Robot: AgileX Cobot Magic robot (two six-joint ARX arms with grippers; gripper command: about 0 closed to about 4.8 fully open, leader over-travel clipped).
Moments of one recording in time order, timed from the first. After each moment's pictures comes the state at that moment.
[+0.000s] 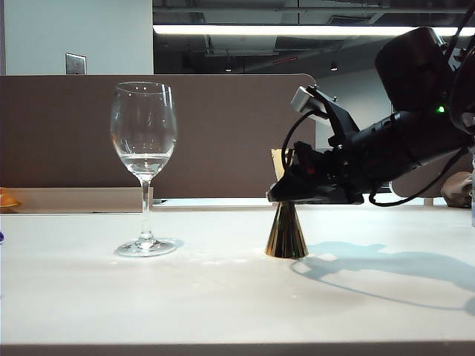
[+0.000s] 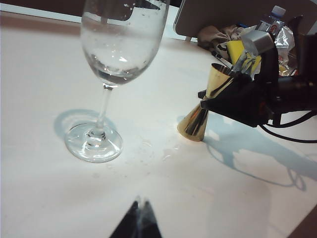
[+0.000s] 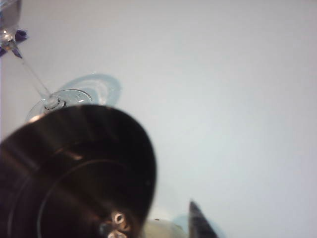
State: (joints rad) left arm -0.05 0.00 0.01 -0.14 0.63 -0.20; right arm 0.42 1.70 0.67 0.62 -0.44 -0.05
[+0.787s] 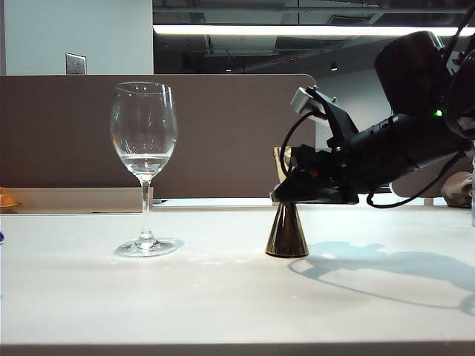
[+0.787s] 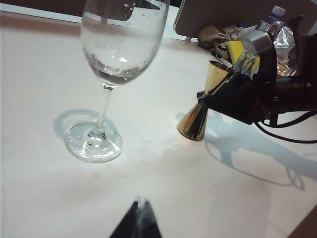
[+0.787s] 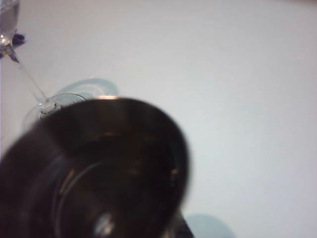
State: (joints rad) left arm -0.05 0.00 0.01 -0.14 0.63 -0.20; right arm 0.42 1.72 0.68 0.65 -0.44 -0.05
